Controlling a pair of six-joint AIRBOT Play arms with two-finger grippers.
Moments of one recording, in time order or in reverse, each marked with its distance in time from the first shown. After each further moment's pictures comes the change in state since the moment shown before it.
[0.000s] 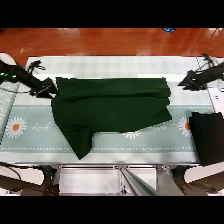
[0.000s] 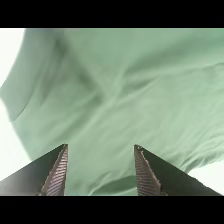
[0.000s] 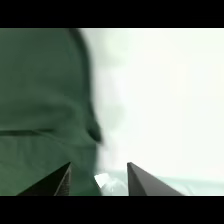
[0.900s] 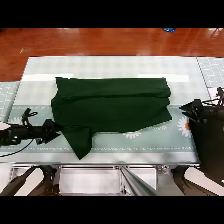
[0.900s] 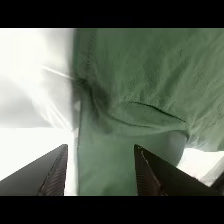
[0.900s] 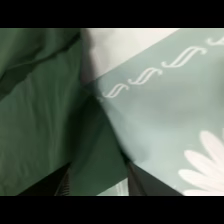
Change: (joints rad) left arm 0.196 0.641 -1.041 -0.290 0.343 0.080; right arm -0.213 0.490 -0.802 0.299 -0.221 -0.206
